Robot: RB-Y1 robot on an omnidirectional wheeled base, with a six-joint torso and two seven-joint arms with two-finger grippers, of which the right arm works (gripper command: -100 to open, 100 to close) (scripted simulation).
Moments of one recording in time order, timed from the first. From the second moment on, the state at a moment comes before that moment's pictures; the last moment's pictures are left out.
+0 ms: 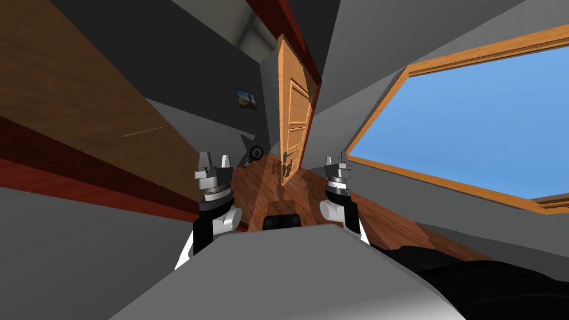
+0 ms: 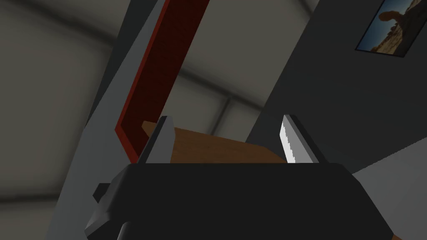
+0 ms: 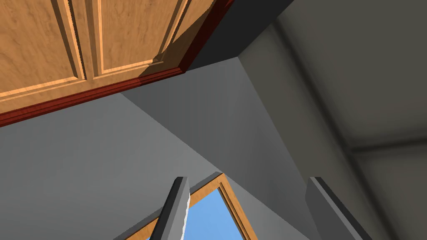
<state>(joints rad) 0.47 0.05 -0.02 -2.39 -0.10 -0.35 -0.02</state>
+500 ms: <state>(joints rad) 0.42 0.03 -0.01 -2.29 -0.10 -0.37 -0.02</state>
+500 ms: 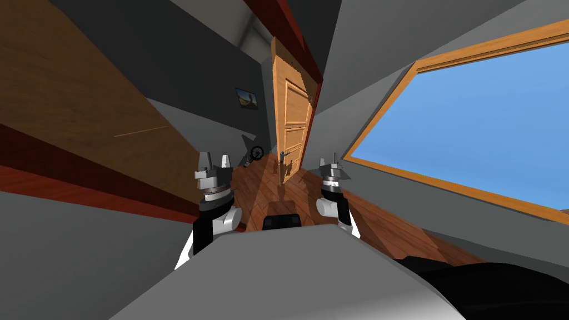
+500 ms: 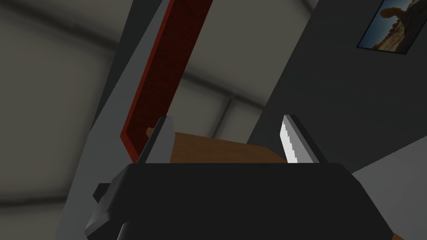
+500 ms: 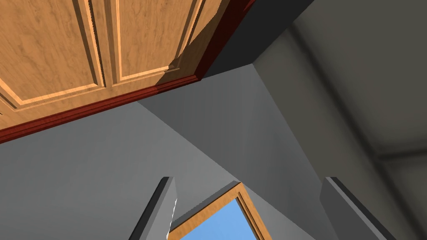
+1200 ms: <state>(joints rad) 0.32 0.00 0.02 -2.13 -0.08 -0.38 -0.03</state>
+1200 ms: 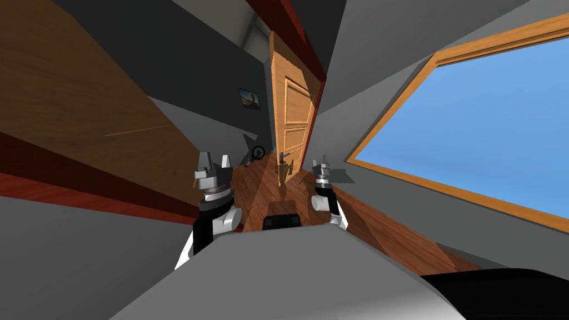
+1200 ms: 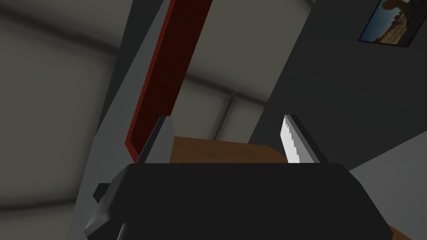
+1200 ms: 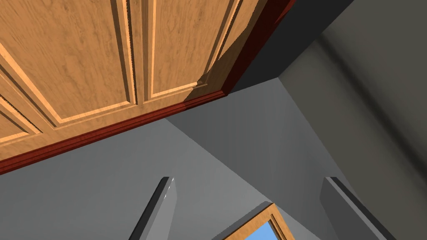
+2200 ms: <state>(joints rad) 0.18 -0.03 0.04 -1.86 -0.07 -0.40 -0.06</state>
